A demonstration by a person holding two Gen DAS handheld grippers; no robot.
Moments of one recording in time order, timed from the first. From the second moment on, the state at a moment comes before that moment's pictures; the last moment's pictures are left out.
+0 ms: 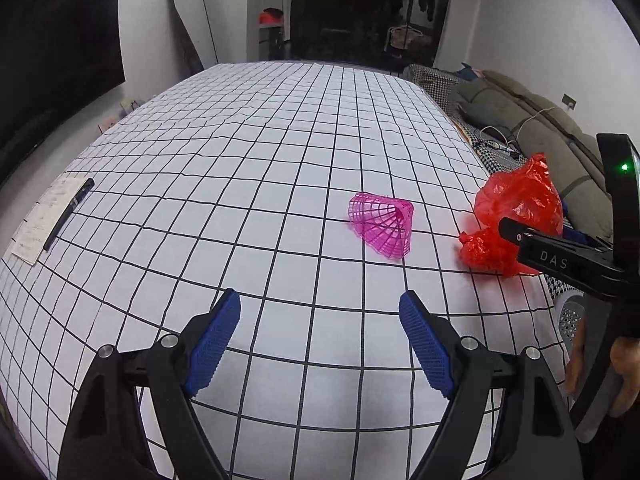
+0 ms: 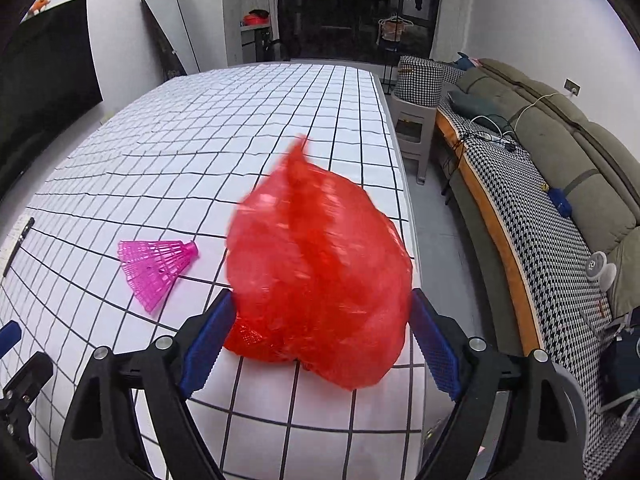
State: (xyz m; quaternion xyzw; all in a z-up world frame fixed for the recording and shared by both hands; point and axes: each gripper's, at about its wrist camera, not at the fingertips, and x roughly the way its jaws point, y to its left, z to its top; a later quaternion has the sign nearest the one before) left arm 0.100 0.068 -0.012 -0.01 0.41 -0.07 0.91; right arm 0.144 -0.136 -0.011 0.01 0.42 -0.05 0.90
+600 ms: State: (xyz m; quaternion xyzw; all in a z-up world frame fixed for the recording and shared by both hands) left arm 0.105 0.073 -0.012 -0.02 0.41 -0.05 0.91; right arm 0.158 -0.124 -0.018 0.03 0.43 -0.03 0.90
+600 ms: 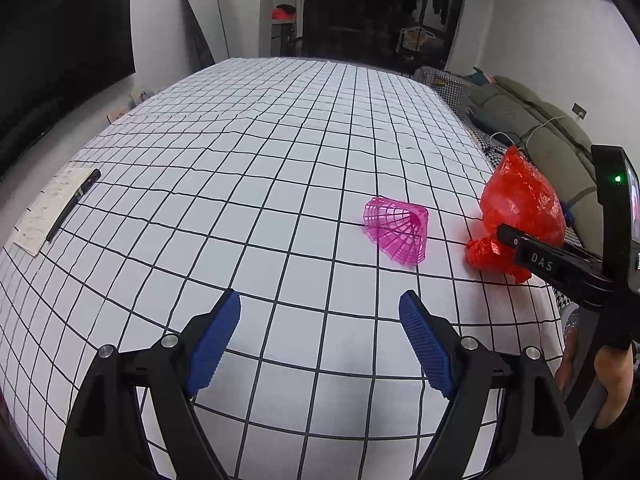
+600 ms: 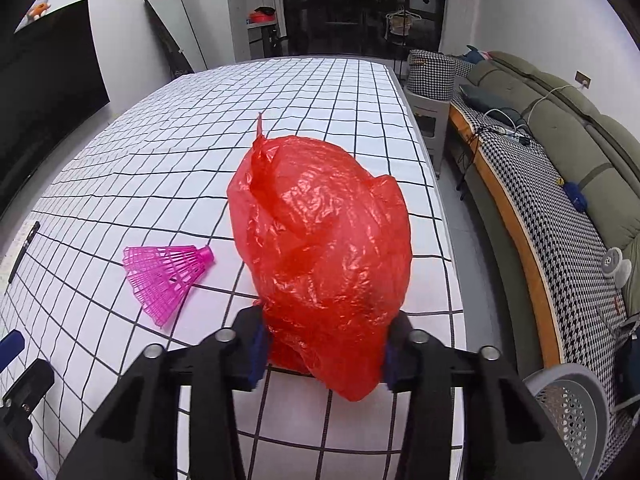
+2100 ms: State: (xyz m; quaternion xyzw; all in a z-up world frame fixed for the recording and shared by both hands) left arm 0.217 -0.026 -0.056 0.07 0.46 -0.09 0.88; right arm 0.009 -0.242 0.006 0.16 0.39 -0.09 0.90
